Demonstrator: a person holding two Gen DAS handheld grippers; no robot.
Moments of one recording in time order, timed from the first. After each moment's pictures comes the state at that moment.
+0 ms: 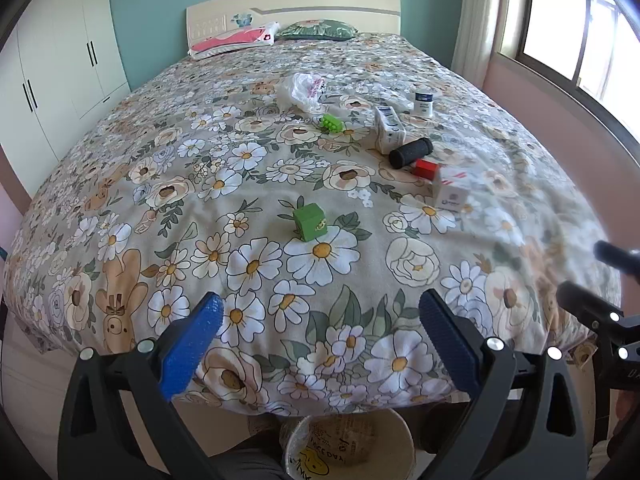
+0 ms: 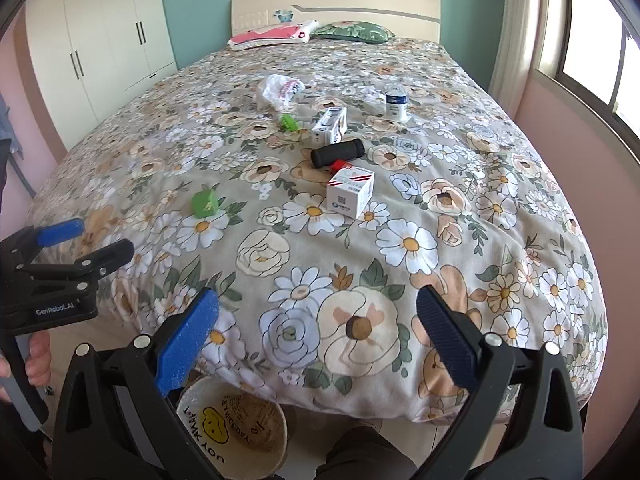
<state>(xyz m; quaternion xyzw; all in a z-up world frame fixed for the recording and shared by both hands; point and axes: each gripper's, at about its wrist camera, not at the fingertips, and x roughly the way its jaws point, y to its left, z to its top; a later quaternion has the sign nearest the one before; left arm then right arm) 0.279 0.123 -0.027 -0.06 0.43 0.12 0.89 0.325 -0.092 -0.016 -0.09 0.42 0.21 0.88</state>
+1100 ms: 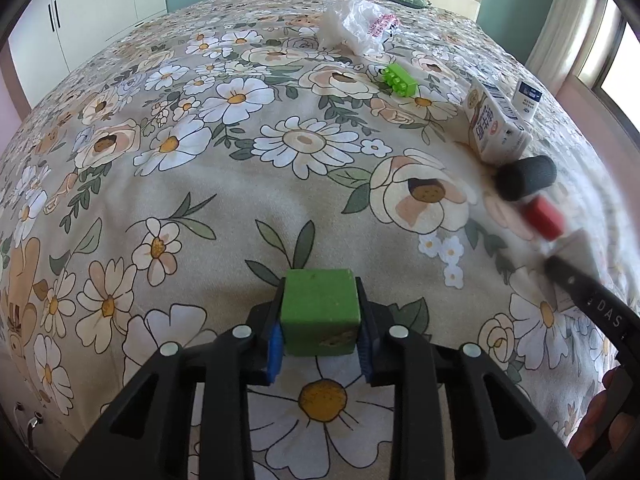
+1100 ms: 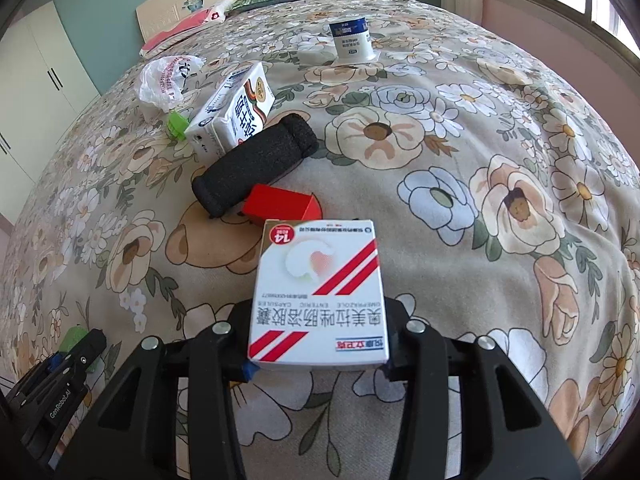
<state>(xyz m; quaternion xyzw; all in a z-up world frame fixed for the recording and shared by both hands) 0.428 0.172 -0.142 -0.15 0.48 0.18 0.85 0.523 -0.041 -0.137 0.02 0.48 0.13 0.87</state>
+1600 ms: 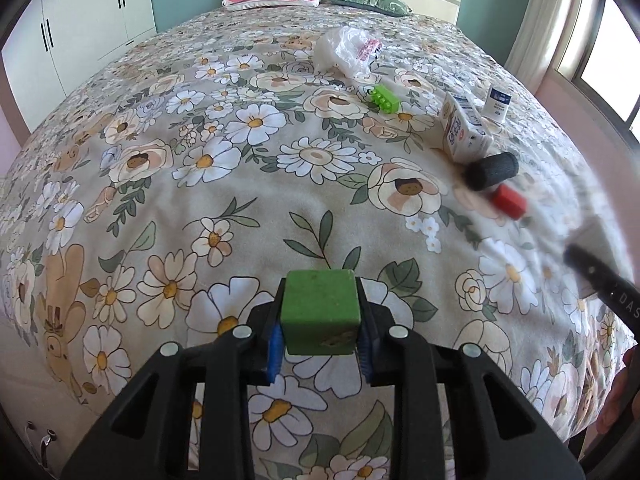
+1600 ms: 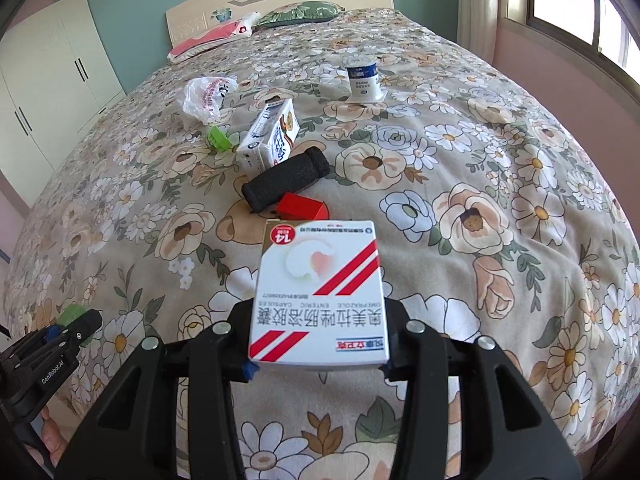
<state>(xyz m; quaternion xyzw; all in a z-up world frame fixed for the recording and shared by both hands) 0.376 0.171 -0.093 -0.13 0.46 0.17 0.86 0.465 -0.058 -0.075 -0.01 0.44 0.16 0.88</state>
